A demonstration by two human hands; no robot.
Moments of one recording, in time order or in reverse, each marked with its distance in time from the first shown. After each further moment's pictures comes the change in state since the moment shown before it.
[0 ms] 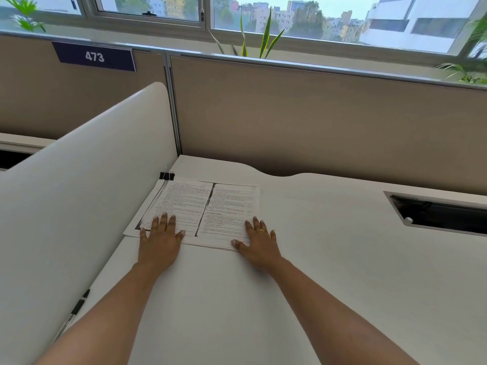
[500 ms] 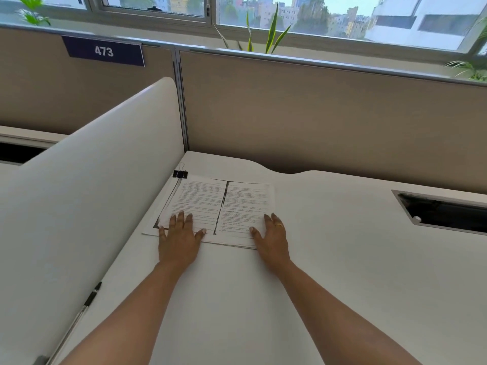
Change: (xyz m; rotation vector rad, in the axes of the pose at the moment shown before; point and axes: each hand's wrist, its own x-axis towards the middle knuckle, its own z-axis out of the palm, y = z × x) left_hand -0.008 0.019 0.006 -0.076 0.028 -0.008; right_hand -0.007 -0.004 0.006 0.376 0.316 0.095
